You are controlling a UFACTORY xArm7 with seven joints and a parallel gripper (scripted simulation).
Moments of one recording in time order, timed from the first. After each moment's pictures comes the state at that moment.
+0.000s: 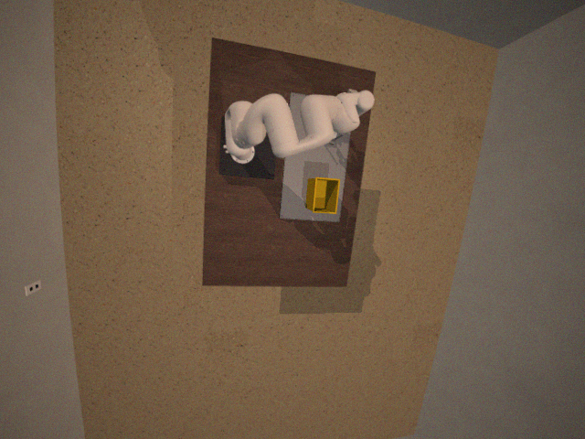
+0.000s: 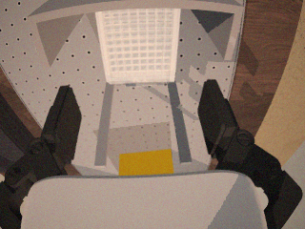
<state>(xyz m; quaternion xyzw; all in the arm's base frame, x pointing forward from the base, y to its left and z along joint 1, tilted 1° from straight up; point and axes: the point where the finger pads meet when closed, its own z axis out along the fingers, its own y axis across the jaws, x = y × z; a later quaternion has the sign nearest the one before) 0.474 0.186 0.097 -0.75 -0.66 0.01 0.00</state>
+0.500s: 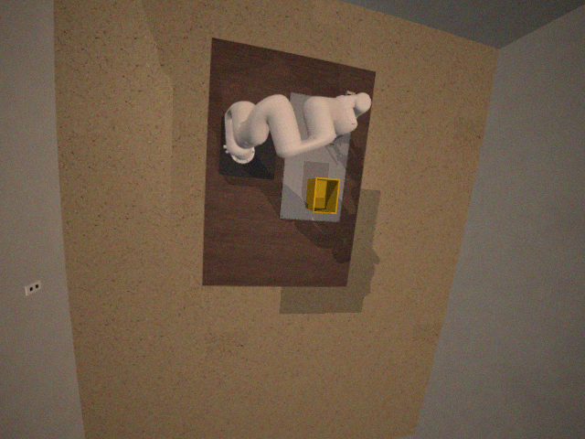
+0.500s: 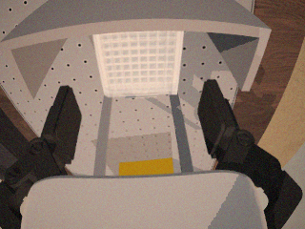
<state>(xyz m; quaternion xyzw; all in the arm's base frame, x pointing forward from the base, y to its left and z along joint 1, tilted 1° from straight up) 0.474 0.186 0.074 -0.75 -0.66 0.01 0.00</state>
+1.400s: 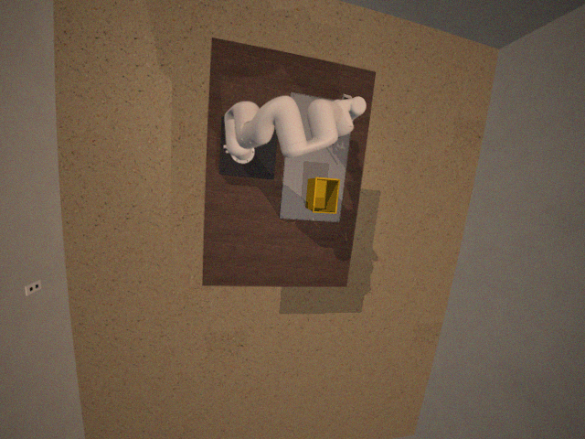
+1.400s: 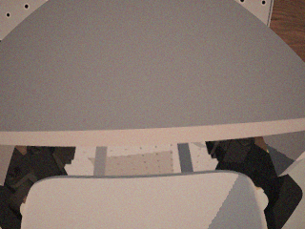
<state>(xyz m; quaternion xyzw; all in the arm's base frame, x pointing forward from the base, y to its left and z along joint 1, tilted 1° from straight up) 0.473 0.186 0.035 -0.75 -0.66 0.01 0.00</state>
